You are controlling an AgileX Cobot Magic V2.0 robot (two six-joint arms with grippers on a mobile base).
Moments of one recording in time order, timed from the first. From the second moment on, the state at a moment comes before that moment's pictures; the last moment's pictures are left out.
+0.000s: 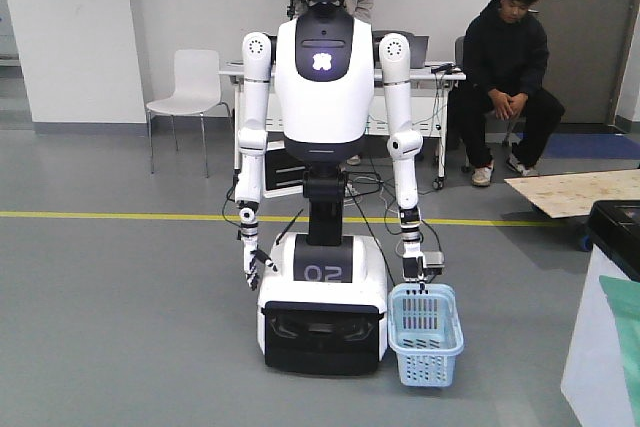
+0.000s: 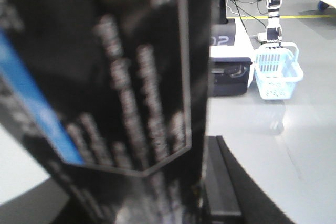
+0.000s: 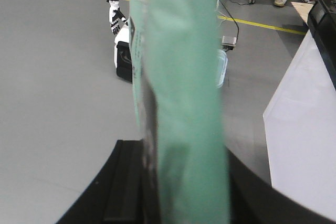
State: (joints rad) left arm -0.11 0.29 -0.36 0.23 0.49 -0.26; right arm 0.12 0.50 -0.57 -0.04 0.56 -0.06
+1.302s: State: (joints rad) left arm -0.11 0.29 -0.36 0.23 0.49 -0.26; right arm 0.12 0.50 -0.57 -0.04 0.56 -0.06
